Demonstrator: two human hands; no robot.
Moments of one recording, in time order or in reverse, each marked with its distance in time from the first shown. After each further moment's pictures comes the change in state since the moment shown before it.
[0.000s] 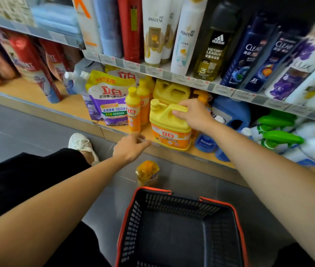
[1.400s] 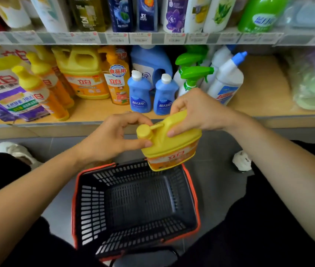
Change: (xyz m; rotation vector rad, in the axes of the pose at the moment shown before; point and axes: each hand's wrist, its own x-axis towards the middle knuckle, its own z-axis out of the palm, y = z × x) left_hand -0.100 0.150 0.069 -0.243 -0.514 0.810; right_hand -0.221 0.086 -0.114 0.203 -0.129 0.086
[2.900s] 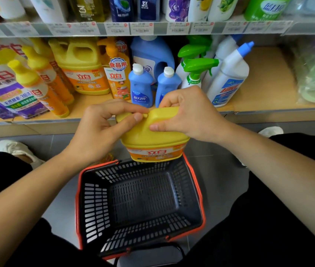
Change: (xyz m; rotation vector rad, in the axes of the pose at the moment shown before) left_hand -0.017 0.028 -0.009 0.071 0.292 0.023; right_hand -0.005 -0.032 0.037 0.013 0.272 -0.017
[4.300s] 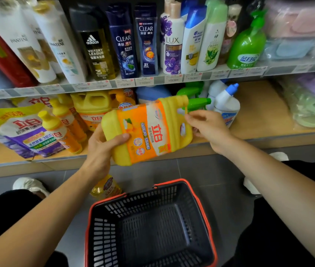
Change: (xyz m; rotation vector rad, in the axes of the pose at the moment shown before) left_hand 0.031 -0.061 -0.012 -0.628 0.294 -0.353; right_hand 0.030 0.064 -0.031 0.428 0.319 0.420
